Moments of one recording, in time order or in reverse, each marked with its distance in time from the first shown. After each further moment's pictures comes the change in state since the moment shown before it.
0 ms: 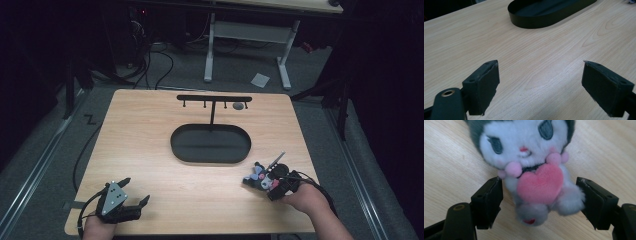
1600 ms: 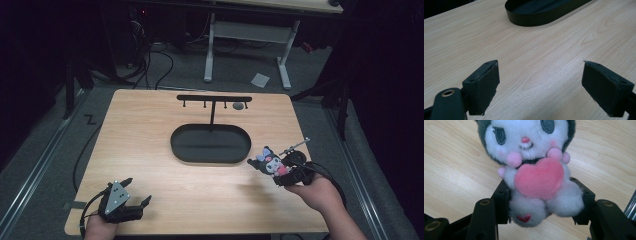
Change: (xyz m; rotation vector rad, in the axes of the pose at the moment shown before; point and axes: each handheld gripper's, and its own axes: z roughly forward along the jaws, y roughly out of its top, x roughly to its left) left arm -0.002 0.001 0.005 0.012 -0.005 0.011; right arm -0.016 -0.008 -0.068 -0.194 0.068 0.185
